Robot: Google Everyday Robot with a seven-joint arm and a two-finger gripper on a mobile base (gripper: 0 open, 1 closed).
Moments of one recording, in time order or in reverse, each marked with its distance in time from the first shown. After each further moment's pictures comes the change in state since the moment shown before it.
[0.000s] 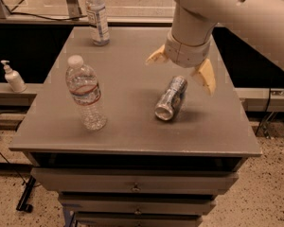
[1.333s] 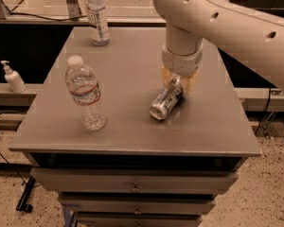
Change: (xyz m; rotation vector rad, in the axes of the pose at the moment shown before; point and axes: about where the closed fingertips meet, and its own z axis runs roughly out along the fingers) arm 0.010 0.002 0.045 -0.116 -0.001 0.018
